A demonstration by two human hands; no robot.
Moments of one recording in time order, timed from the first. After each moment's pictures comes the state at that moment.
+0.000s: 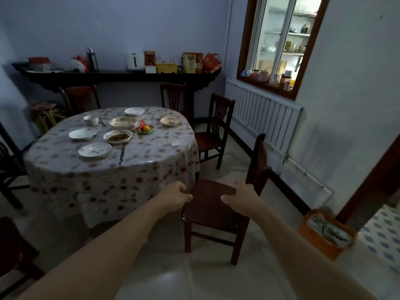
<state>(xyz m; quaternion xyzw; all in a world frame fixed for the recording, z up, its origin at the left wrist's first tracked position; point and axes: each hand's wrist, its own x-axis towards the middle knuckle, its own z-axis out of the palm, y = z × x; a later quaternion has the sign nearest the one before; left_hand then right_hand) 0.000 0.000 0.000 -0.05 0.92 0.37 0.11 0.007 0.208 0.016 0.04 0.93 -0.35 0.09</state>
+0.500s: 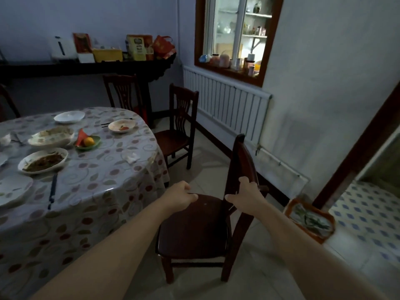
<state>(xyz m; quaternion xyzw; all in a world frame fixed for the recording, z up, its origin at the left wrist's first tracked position) -0.255 0.054 -0.028 0.07 0.91 0.37 0.20 -0.198 0.251 -0.003 0.17 0.92 -0.33 0.09</state>
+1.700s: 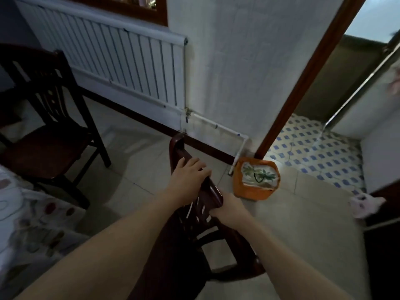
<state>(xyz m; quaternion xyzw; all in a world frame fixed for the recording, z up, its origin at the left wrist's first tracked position) -0.548 0.322 -0.114 0.59 0.80 0.04 0.04 -0.409 0.387 -0.105 0.38 0.83 -0.41 0.10</state>
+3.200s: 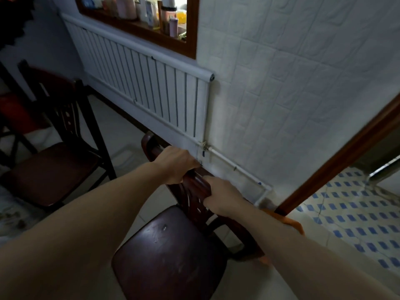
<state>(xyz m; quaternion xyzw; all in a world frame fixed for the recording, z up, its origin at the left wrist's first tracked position) -0.771 0.464 -0.036 0.59 0.81 -0.09 0.01 -0.629 0.562 -0.056 0.20 0.92 -0.32 0.10</state>
